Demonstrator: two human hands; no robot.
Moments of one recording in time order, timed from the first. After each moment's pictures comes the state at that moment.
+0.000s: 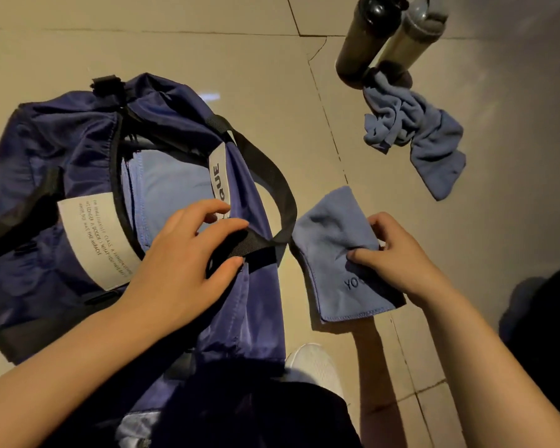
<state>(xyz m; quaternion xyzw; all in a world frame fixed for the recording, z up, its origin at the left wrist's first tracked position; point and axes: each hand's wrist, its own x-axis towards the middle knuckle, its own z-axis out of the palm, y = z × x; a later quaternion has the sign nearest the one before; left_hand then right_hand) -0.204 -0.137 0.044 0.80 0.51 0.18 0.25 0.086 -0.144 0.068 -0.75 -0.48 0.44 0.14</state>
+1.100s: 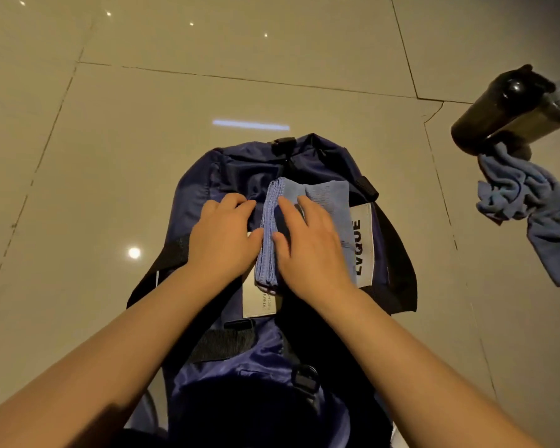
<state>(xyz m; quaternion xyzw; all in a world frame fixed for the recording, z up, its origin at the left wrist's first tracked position) -0.321 -0.068 0.022 0.66 0.72 0.08 0.21 -0.178 -0.070 0.028 -0.60 -0.77 0.20 0.08</state>
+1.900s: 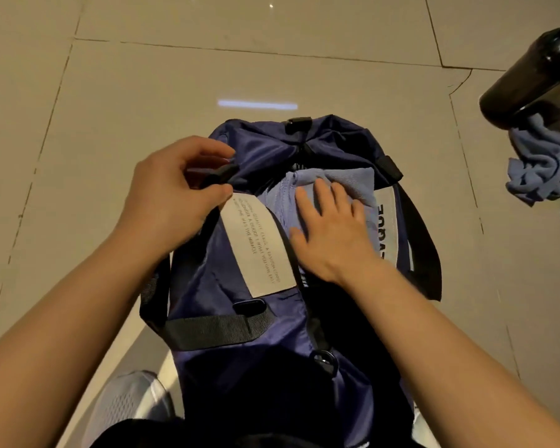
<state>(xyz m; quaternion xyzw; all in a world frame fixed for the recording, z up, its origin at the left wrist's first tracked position) -0.371 -0.069 0.080 0.52 0.68 0.36 0.36 -0.166 -0.050 0.008 -0.57 -0.80 0.16 -0.11</state>
